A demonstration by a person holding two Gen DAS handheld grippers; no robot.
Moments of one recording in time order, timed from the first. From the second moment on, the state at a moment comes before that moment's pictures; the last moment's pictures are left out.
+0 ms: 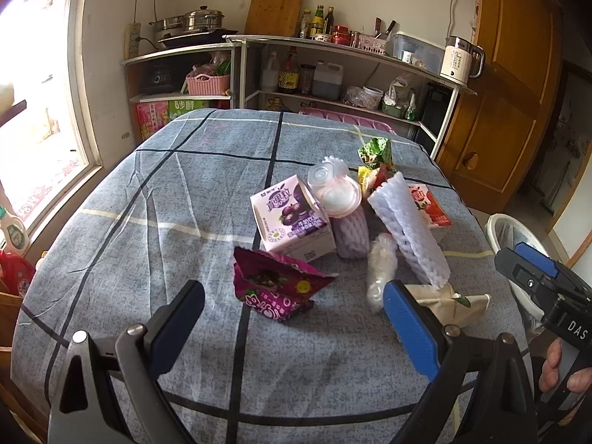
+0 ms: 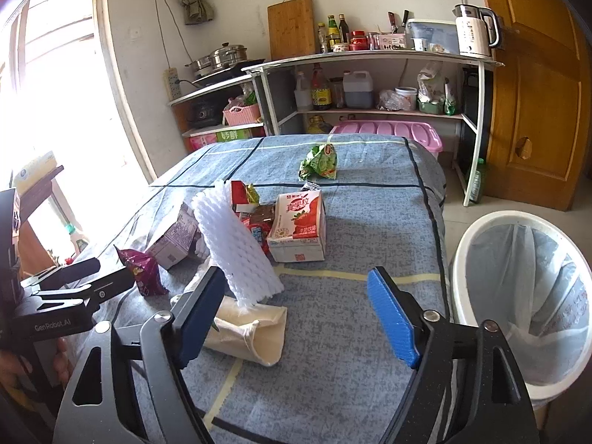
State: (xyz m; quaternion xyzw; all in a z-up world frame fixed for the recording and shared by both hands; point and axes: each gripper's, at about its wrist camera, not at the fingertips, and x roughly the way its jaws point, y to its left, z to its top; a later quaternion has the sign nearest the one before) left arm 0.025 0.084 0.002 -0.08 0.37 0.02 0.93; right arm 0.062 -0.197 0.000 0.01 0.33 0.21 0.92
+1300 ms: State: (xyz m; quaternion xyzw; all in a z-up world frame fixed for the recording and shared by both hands) left arm 0.059 0.110 -0.034 -0.12 0.40 -0.02 0.91; right arm 0.114 -0.138 -0.027 -0.03 0.40 0.27 0.88
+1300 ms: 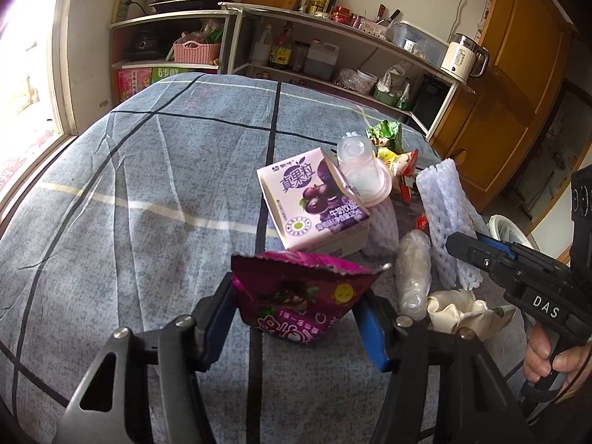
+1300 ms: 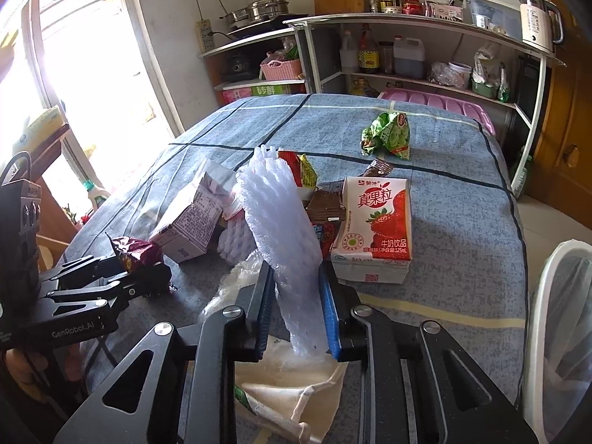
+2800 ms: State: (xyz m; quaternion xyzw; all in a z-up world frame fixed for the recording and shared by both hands) left arm 0.098 -0.172 0.040 -0.03 0.38 -0.28 0.88; right arm 0.064 -0.414 0.018 0.10 0.34 0.03 0.93
